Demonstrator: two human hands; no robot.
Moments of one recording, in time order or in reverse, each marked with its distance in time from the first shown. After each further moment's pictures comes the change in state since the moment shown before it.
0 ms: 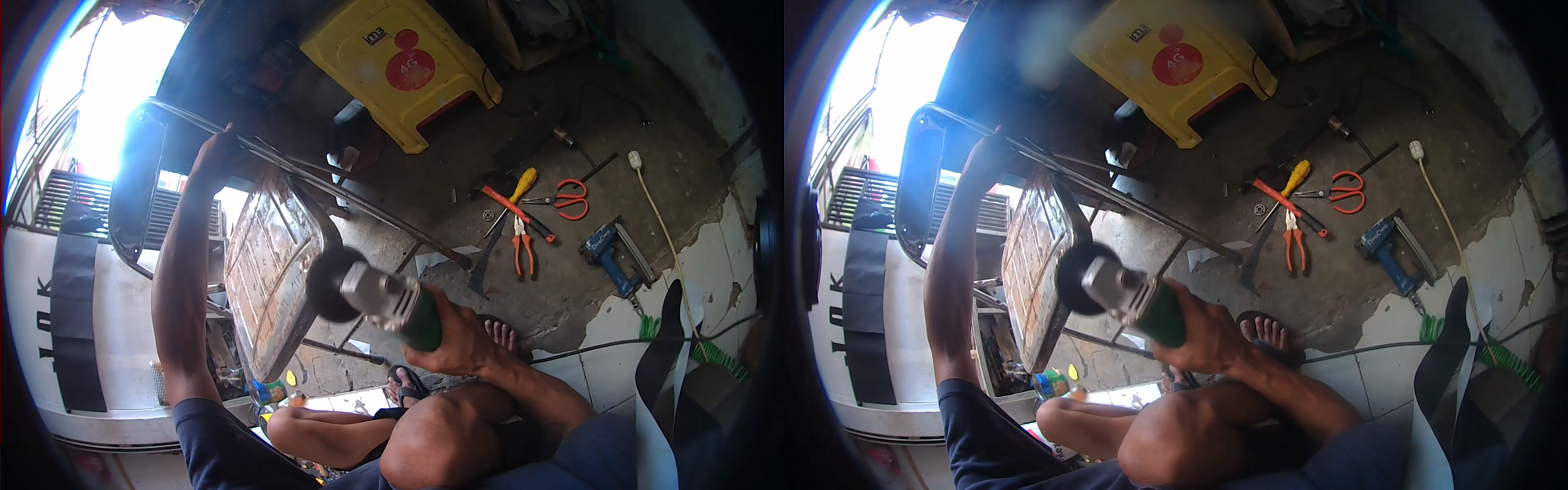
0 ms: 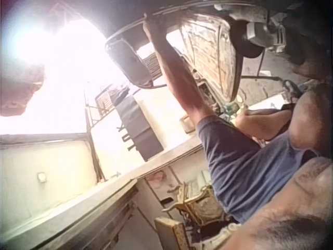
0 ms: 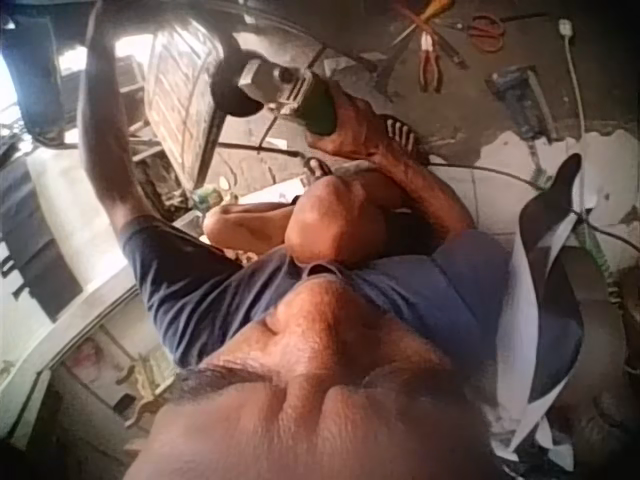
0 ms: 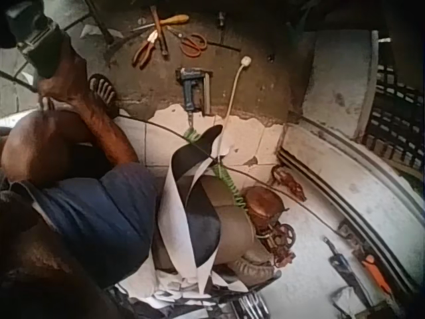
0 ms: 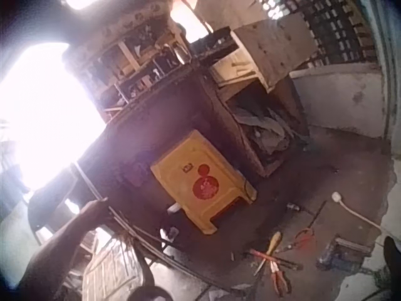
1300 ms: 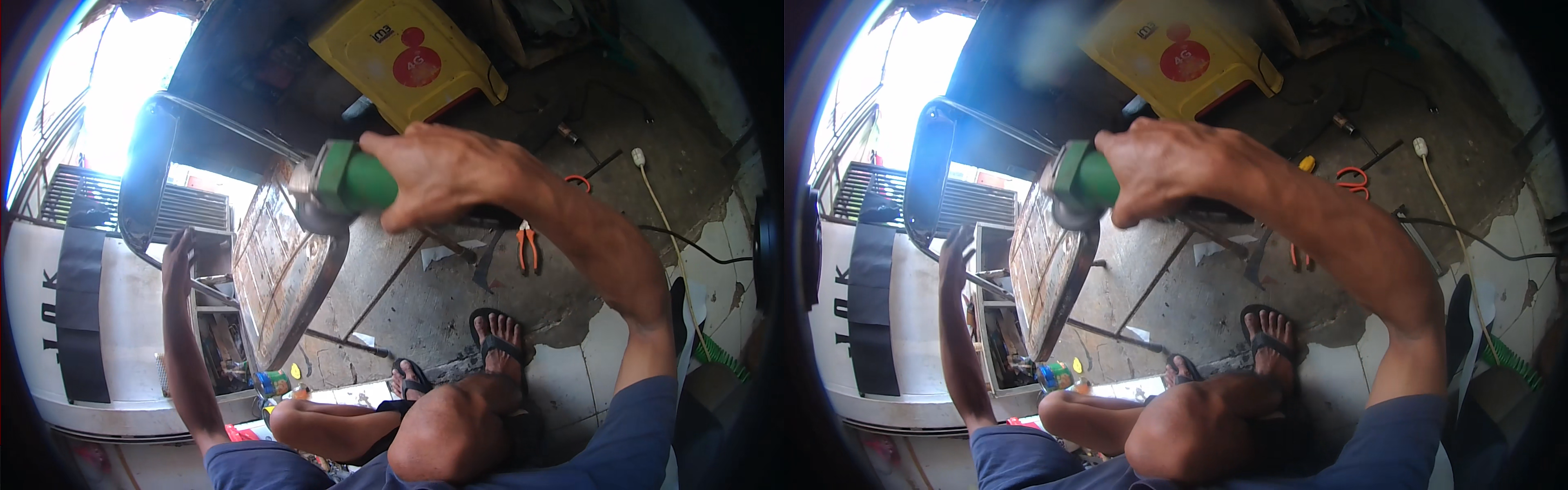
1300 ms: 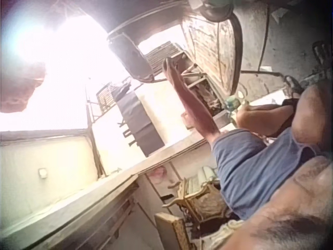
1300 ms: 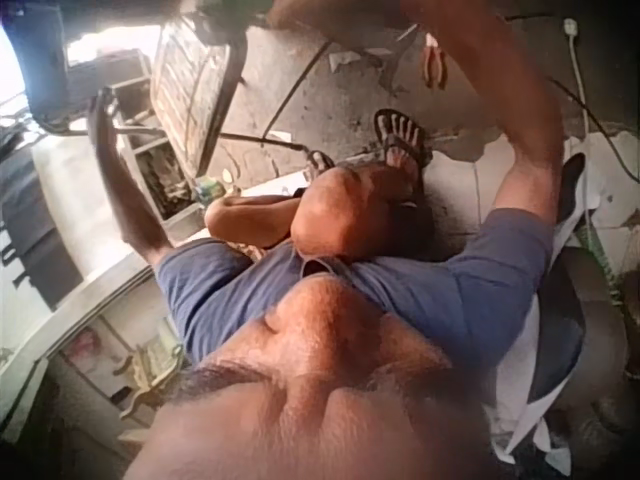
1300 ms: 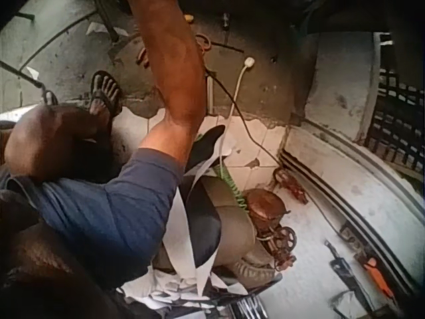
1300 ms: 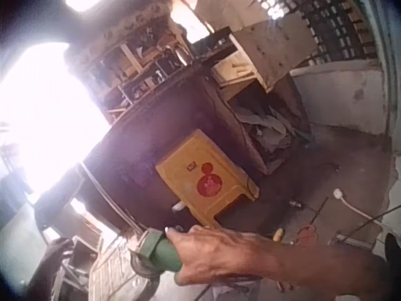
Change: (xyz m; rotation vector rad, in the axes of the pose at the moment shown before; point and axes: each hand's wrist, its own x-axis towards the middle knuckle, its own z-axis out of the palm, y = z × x) left_hand -0.219 -0.024 -0.029 -0.125 0.632 -0.537; right_hand 0.160 -0.128 -0.111 -0.636 -0.498 -0.017
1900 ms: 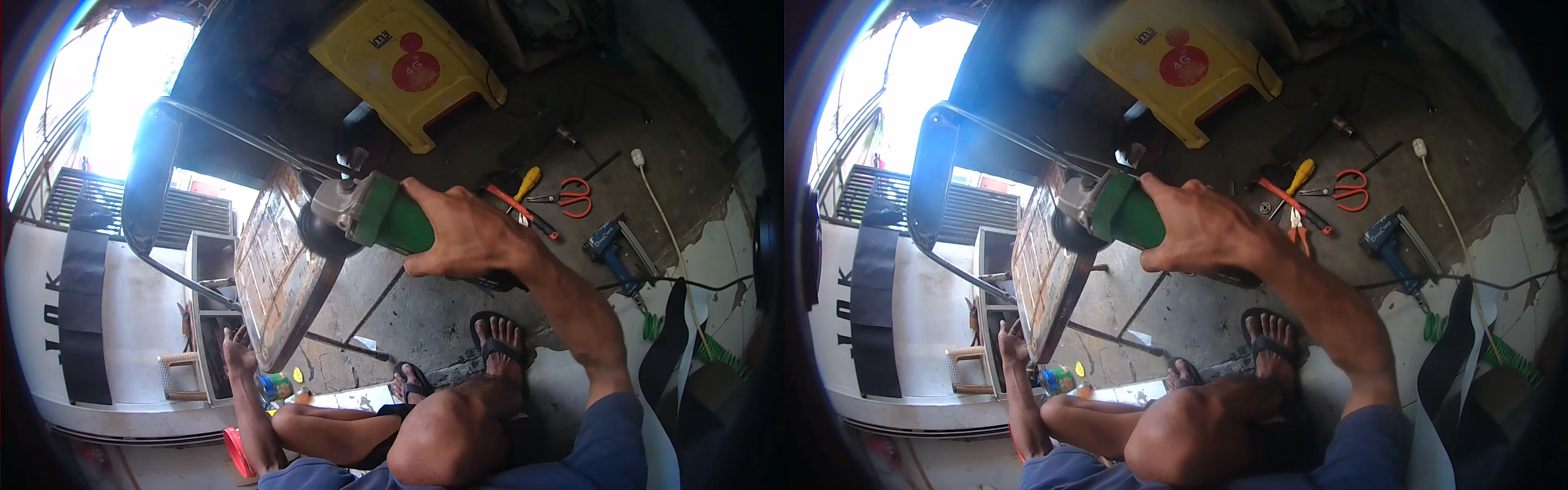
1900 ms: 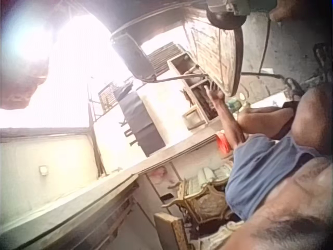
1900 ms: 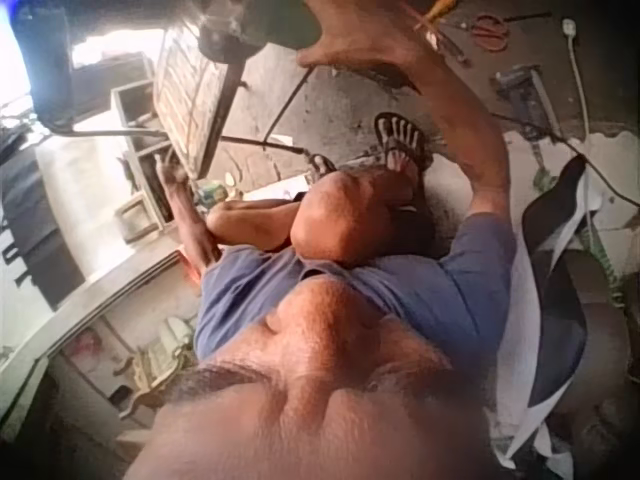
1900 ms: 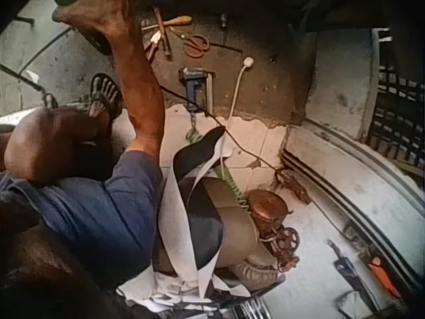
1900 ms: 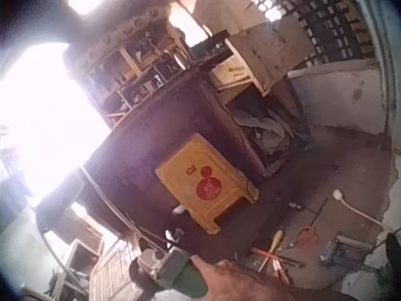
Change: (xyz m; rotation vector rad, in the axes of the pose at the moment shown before) left_hand -0.136 -0.204 -0.005 -0.821 0.233 -0.643; right_hand -0.033 0.021 0.063 0.296 0.199 0.052
